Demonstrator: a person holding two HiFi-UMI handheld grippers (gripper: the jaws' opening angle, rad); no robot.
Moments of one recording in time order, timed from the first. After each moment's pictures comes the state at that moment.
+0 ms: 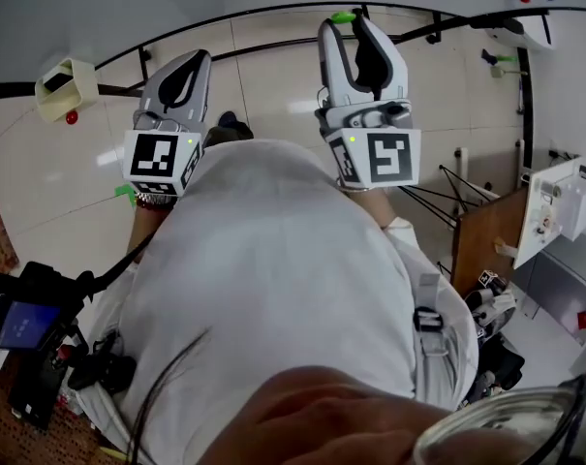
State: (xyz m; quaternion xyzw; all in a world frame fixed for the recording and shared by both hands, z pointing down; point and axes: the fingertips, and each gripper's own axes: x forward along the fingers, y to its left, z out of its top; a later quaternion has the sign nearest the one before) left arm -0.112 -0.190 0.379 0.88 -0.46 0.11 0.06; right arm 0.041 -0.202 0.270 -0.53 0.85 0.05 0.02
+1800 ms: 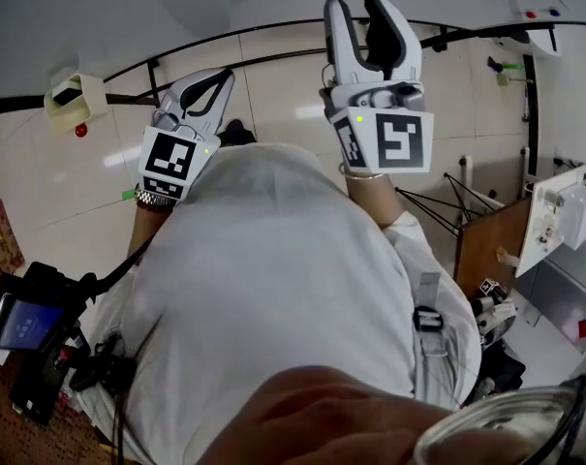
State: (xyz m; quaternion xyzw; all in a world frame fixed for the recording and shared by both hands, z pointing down) left arm -0.058 -0.163 0.395 0.91 -0.37 0.19 0.04; right arm 0.062 -0.221 0.228 -0.52 0.85 0.08 0.04
